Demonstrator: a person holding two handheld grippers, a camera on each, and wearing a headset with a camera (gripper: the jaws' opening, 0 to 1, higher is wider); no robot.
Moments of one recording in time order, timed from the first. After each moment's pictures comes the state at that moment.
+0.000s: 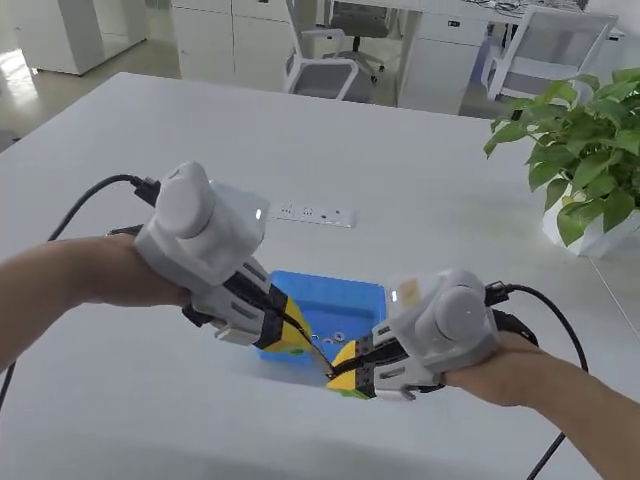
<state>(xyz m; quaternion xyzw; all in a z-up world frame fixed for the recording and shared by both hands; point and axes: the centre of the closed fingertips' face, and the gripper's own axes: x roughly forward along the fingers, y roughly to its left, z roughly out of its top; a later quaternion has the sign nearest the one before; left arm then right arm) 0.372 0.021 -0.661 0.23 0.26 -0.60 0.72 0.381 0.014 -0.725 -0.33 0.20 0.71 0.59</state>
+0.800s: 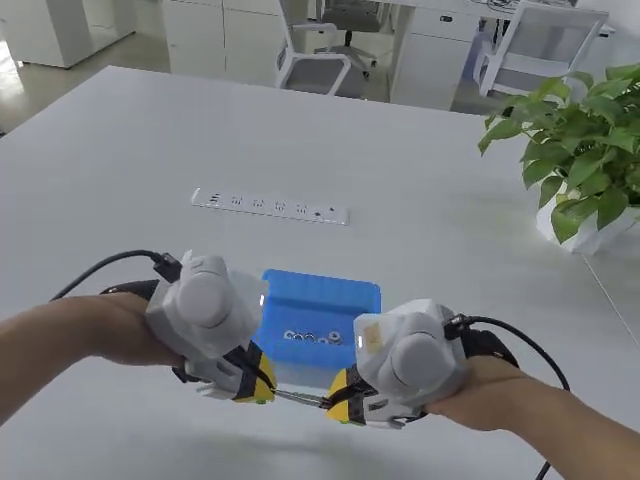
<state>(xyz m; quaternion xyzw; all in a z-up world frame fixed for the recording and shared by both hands) 0.369 0.044 -0.757 0.31 0.33 -0.58 0.68 0.376 0.006 -0.776 -0.42 0.23 0.69 0.55</state>
